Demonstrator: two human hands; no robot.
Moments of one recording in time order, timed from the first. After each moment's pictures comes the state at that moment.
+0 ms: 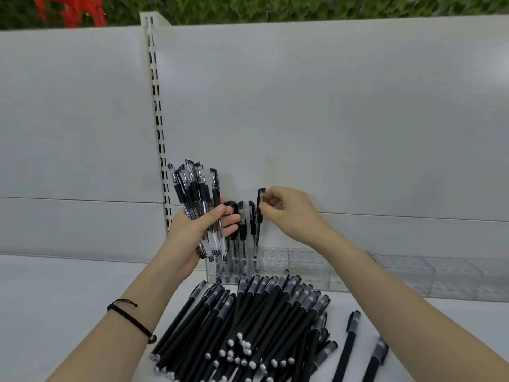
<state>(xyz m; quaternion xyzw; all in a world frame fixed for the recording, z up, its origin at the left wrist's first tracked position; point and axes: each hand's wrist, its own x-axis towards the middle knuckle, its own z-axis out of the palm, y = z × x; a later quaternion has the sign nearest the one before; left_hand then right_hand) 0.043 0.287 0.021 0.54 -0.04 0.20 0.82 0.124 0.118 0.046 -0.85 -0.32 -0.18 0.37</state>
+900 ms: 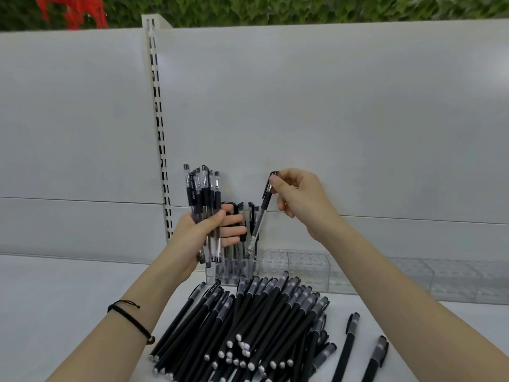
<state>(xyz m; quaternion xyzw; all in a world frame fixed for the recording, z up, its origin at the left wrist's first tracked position) 0.046 0.289 0.017 0.62 -0.04 0.17 0.77 0.112 0.112 0.068 -0.73 -0.26 -0.14 0.62</state>
